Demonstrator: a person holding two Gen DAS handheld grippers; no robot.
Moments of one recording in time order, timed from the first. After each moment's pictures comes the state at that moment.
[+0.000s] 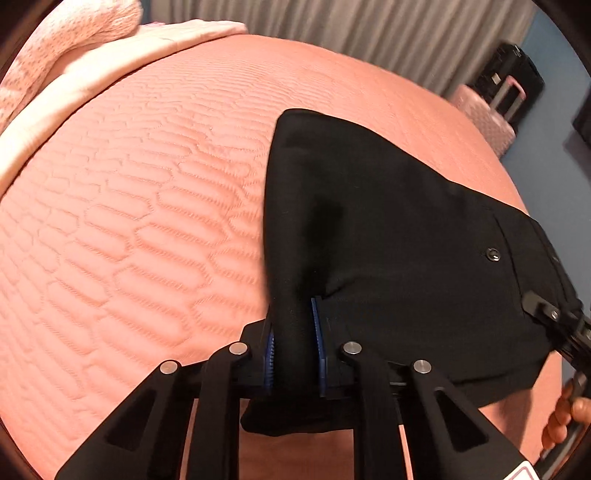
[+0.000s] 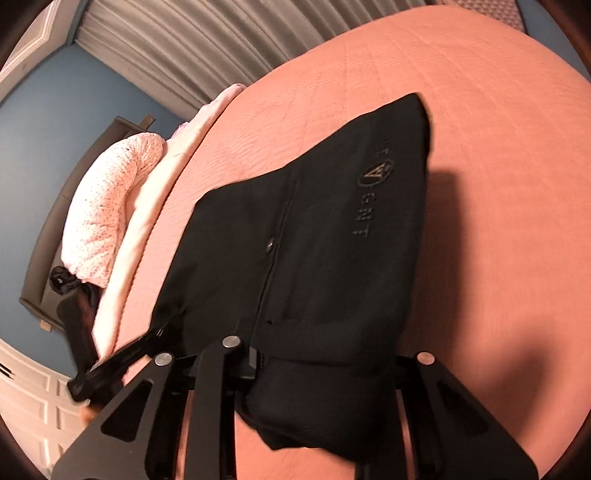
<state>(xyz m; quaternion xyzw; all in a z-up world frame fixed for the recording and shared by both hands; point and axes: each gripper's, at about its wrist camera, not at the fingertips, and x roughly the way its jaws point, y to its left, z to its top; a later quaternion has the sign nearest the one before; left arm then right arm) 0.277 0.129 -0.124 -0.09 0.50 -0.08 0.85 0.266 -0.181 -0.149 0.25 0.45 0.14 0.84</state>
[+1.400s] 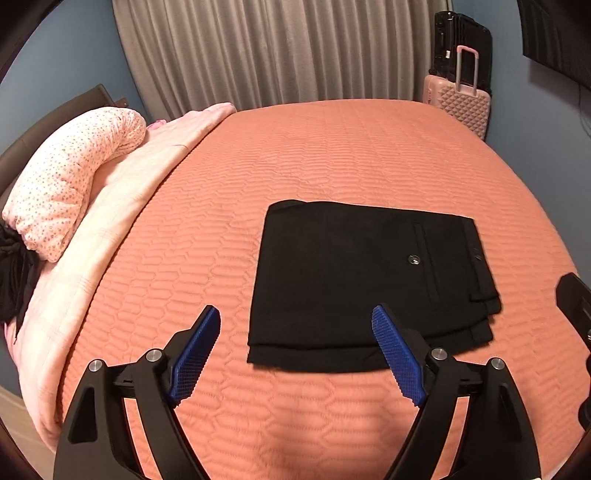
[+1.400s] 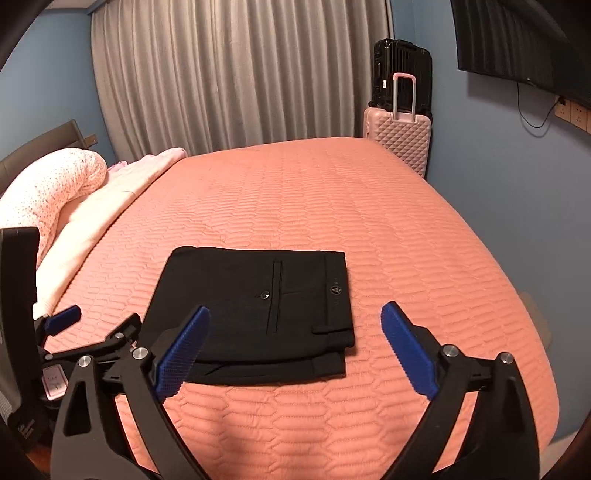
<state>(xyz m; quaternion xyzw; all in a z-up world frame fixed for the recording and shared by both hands) 0.147 0.053 0.023 0.08 0.42 -0.03 0.91 0.091 -0.097 -0.003 0.07 0.31 -0.10 0.94</state>
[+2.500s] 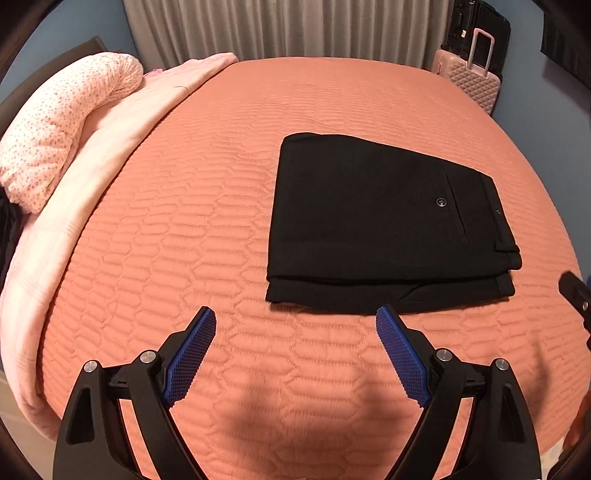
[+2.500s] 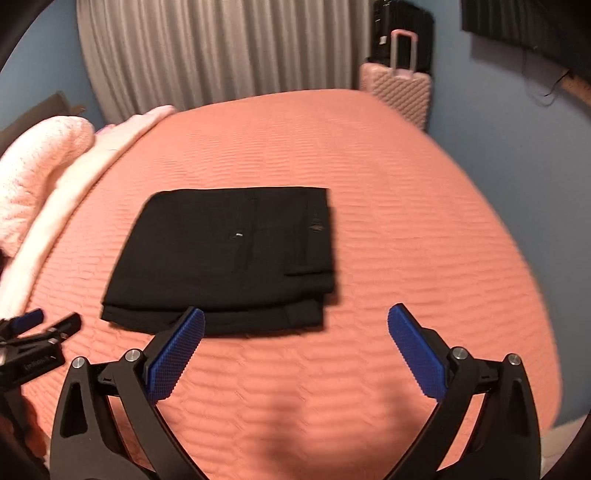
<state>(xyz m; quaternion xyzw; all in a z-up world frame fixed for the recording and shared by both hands) 0.146 0.102 -0.034 0.04 0.49 -0.04 0.87 0.118 -0.131 -0.070 0.08 0.40 -0.07 0.91</state>
